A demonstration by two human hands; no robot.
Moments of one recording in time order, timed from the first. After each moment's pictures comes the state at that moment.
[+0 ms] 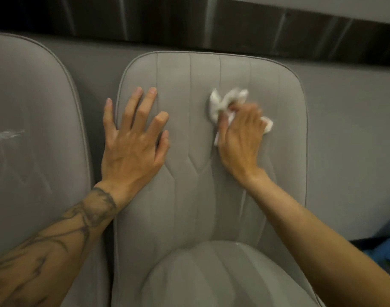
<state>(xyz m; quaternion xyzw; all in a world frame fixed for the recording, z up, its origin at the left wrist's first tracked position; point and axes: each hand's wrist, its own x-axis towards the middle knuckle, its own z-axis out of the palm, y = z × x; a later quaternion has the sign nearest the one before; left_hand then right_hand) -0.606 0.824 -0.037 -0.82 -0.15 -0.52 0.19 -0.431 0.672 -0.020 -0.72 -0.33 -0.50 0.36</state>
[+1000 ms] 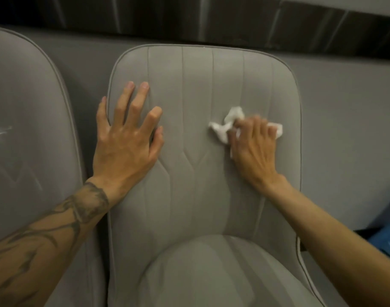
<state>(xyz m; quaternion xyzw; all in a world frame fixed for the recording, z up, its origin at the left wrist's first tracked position) -0.608 0.826 -0.040 -0.83 -0.16 -0.50 0.19 -0.399 0.623 -0.055 -0.71 -0.41 -0.53 0.22</state>
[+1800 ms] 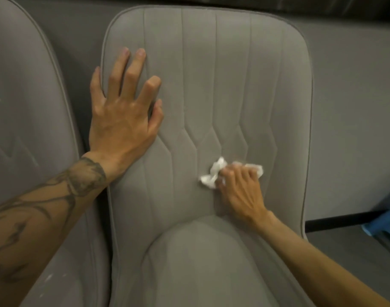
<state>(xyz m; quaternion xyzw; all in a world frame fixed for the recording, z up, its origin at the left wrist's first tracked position) -0.607 0.821 -0.038 -0.83 -0.16 -0.51 0.18 -0.433 0.602 -0.199 -0.73 -0.50 -0.43 0.18</state>
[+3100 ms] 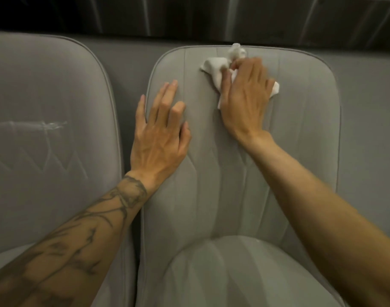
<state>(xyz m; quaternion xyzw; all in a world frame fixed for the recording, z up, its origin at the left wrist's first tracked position) -0.611 0.821 -0.034 -0.82 -0.14 -0.54 0.12 -0.455 0.720 0.042 -0.70 -0.35 -0.49 0.39</state>
